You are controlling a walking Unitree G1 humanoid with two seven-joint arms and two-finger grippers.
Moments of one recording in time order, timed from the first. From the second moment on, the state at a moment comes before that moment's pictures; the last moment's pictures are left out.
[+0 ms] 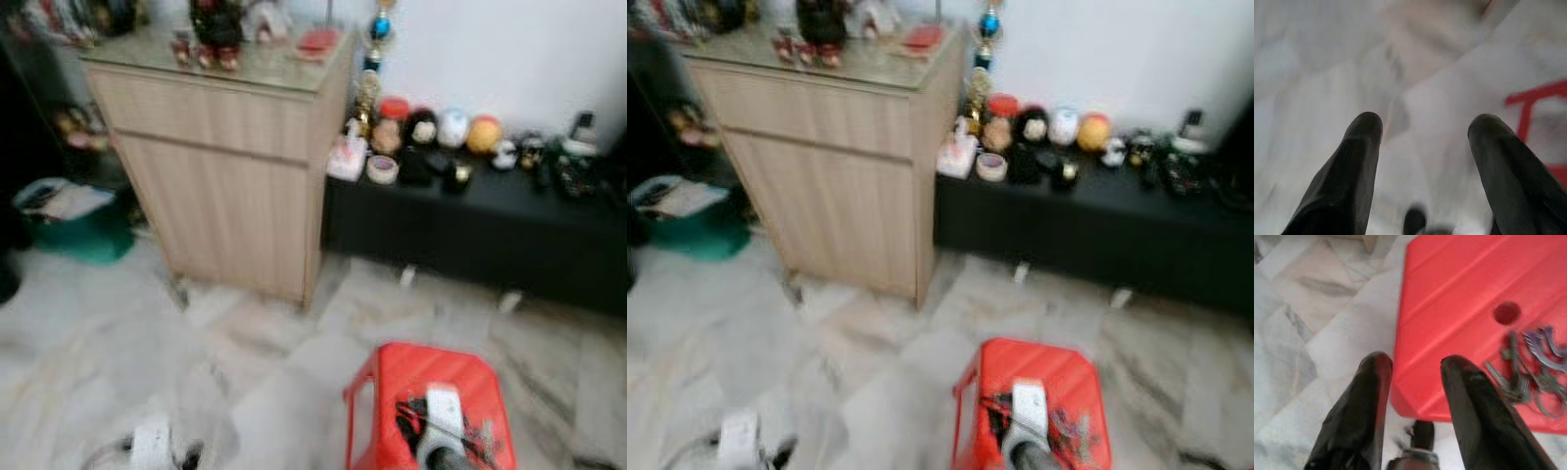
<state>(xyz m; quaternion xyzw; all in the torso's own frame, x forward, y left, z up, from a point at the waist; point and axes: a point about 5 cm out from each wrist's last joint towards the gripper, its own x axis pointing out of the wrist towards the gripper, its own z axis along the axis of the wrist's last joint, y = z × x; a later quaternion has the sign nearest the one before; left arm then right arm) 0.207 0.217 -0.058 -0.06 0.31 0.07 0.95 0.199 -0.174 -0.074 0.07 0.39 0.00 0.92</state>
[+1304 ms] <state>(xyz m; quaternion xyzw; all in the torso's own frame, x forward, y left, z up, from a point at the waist) 0.210 0.208 0.033 -0.04 0.01 0.05 1.00 0.255 -0.175 0.015 0.03 0.04 0.02 1.00</state>
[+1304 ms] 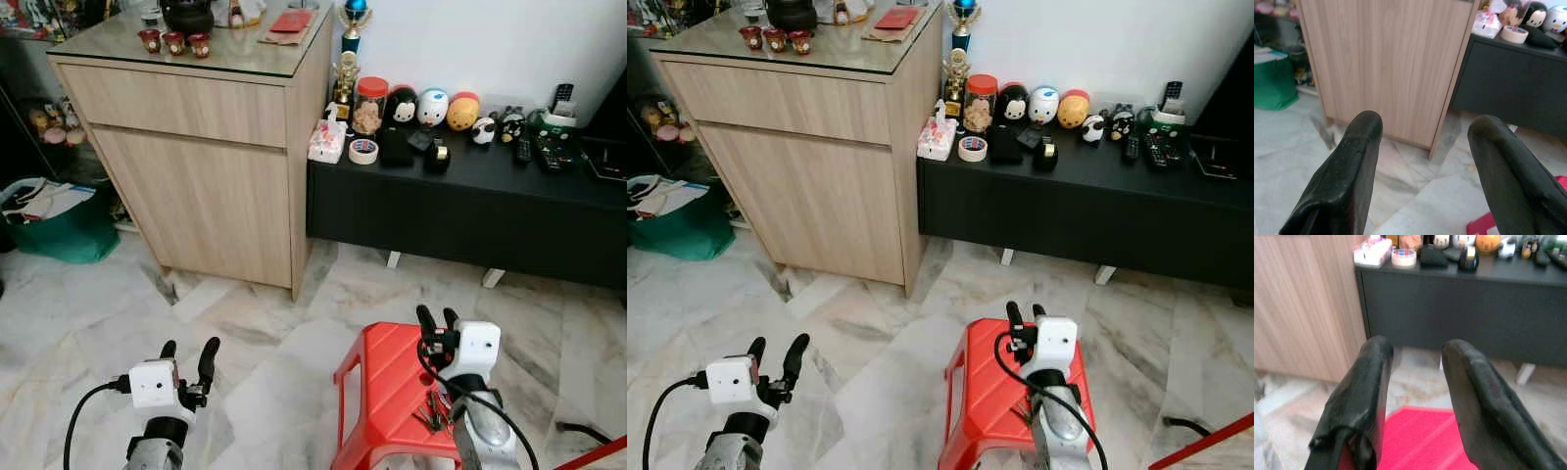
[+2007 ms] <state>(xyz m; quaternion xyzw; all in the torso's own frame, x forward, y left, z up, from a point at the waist) 0.211 0.202 0.039 -0.05 0.02 0.03 1.00 0.260 -0.171 0.021 0.02 0.08 0.01 1.00</state>
